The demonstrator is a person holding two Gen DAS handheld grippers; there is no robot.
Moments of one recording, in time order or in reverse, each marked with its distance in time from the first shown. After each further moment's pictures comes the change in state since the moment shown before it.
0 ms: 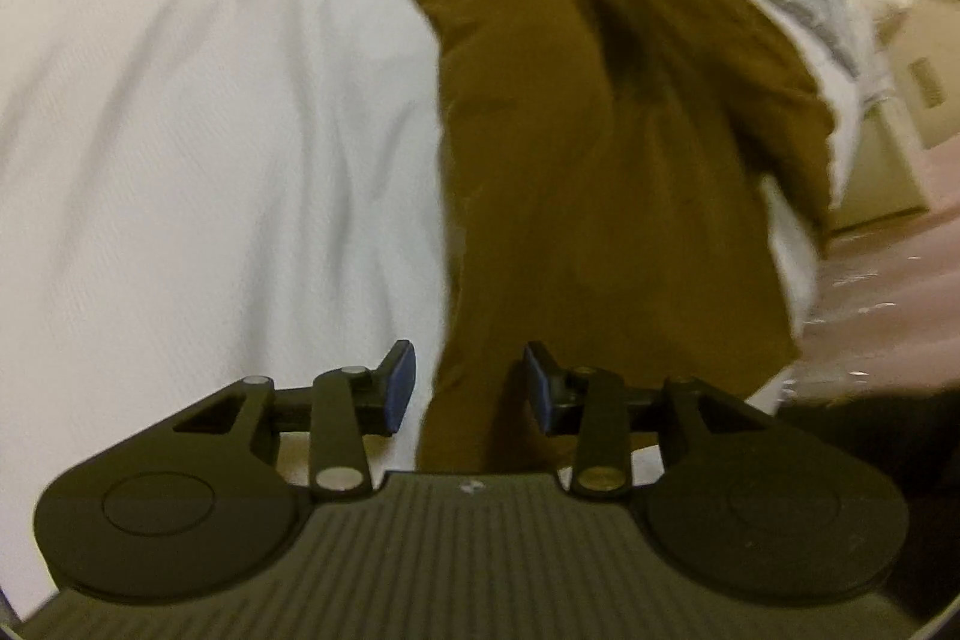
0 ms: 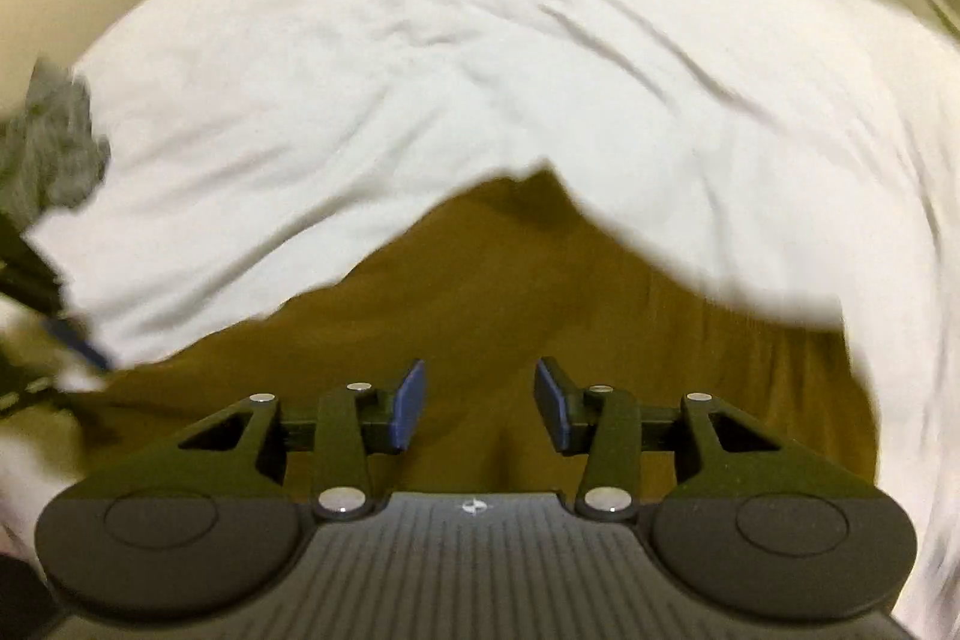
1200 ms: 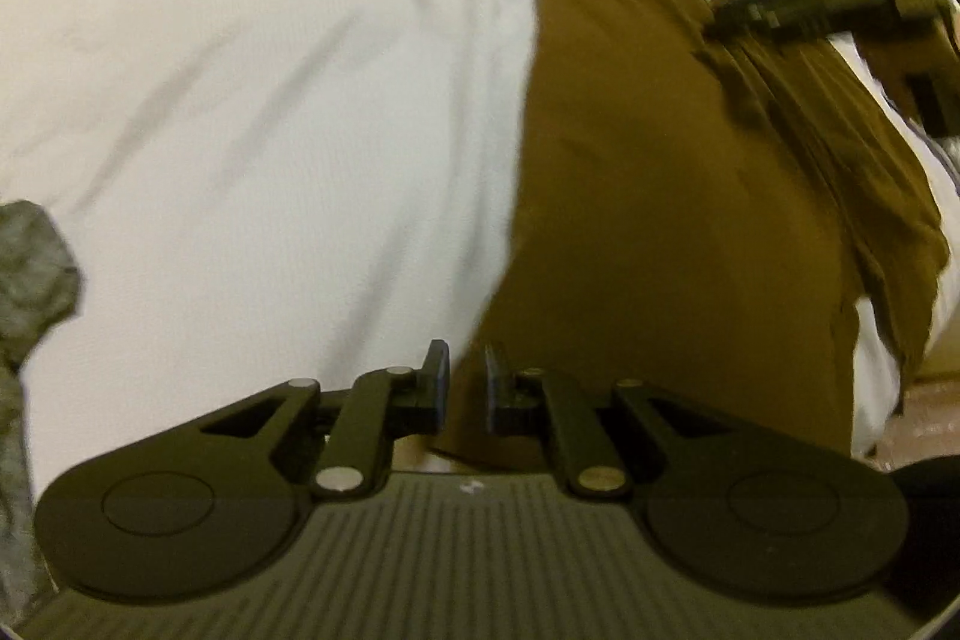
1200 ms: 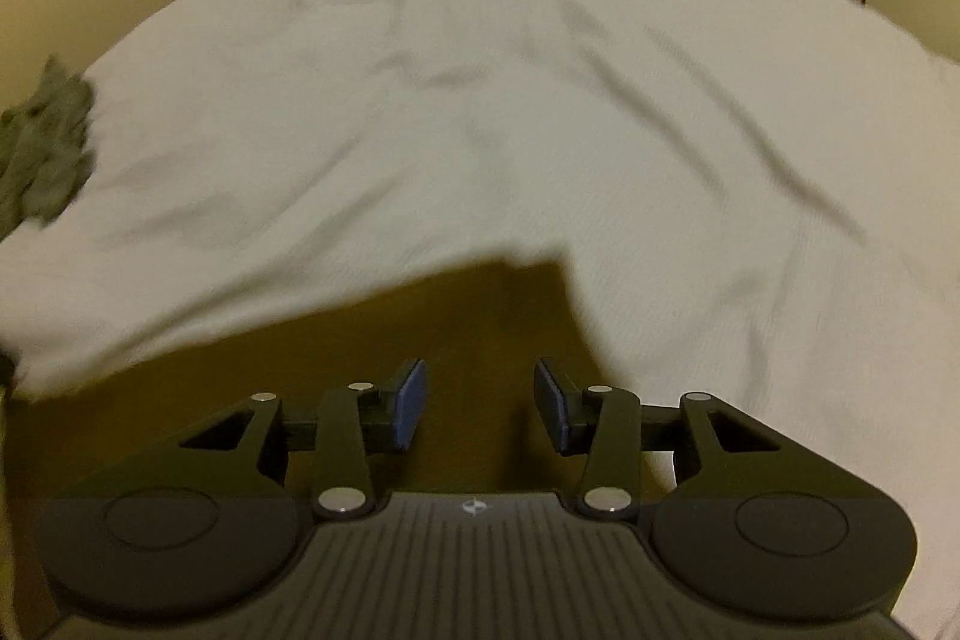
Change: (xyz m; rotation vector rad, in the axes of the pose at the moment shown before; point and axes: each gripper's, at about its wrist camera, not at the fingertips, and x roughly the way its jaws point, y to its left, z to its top) left arm -0.021 -0.002 -0.007 -0.236 -0.103 0.231; right arm 0.060 -0.056 0.009 -0.077 -0.061 0.135
